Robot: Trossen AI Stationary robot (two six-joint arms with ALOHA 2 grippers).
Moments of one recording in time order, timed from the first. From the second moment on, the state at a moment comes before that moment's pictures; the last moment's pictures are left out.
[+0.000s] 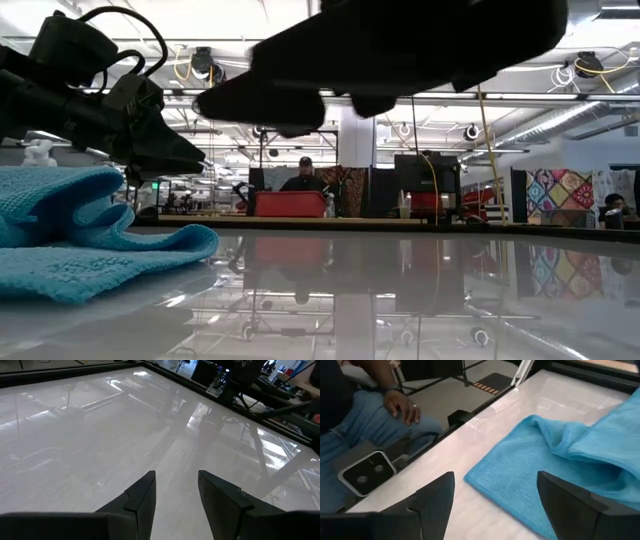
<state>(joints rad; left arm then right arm) 0.03 0.97 0.00 0.69 -0.20 -0.44 0.33 2.06 1.18 0.42 -0.32 -0.15</state>
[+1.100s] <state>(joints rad) 0.03 0.97 0.00 0.69 -0.20 -0.44 0.34 2.27 1.34 0.29 -0.27 -0.21</state>
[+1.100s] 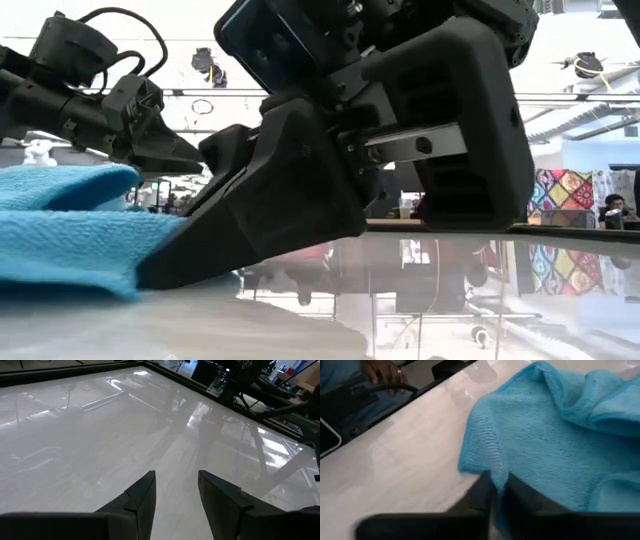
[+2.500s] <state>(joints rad) 0.03 0.97 0.00 0.71 -0.29 -0.41 0.36 1.38 1.33 -0.58 -0.08 -0.22</state>
